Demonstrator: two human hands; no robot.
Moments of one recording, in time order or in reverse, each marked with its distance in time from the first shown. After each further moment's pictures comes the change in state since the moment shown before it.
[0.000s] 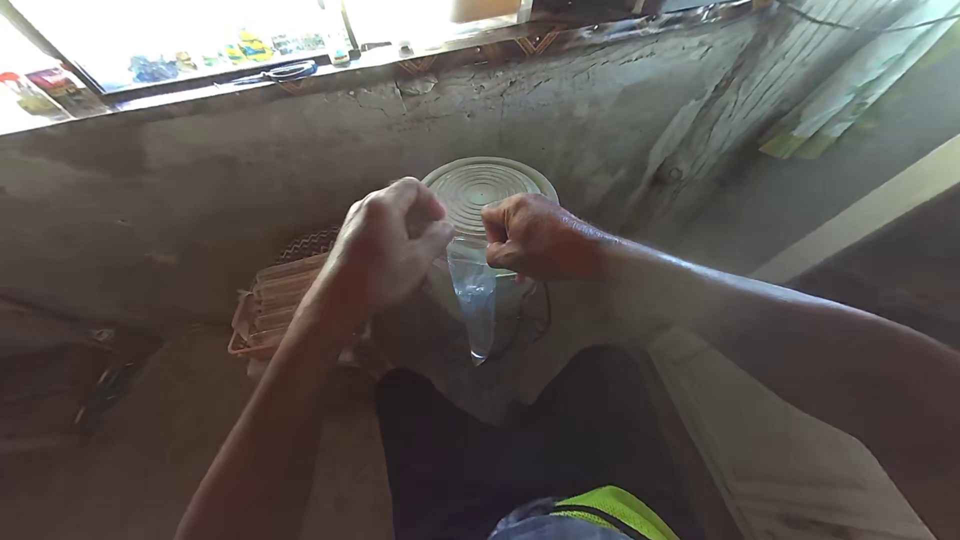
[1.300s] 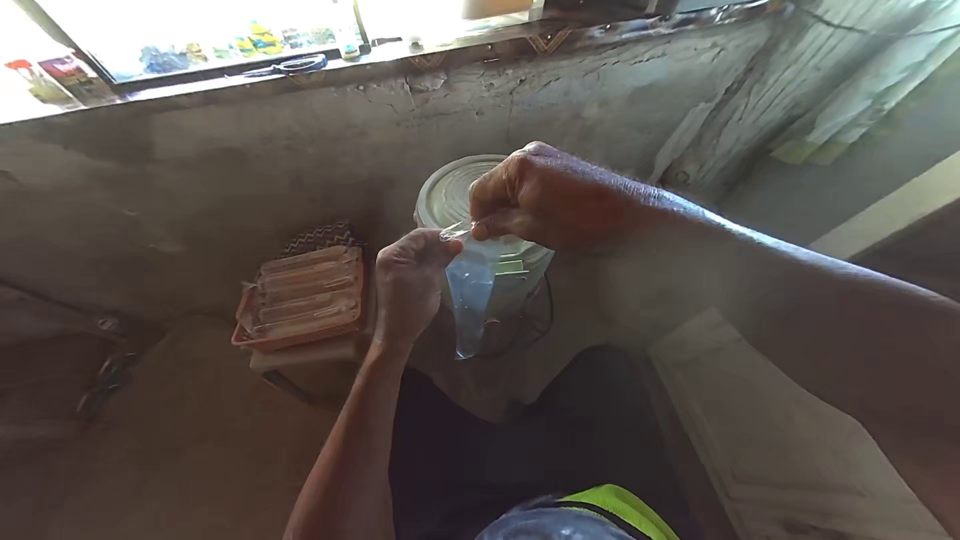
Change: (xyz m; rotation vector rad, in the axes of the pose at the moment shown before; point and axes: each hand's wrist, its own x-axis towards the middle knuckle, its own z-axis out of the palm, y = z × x) left_hand -0.012 -0.045 0.088 -0.663 0.450 -0.030; right_hand 0.018 -0.018 -0.037 -0.190 -0.084 -0.467
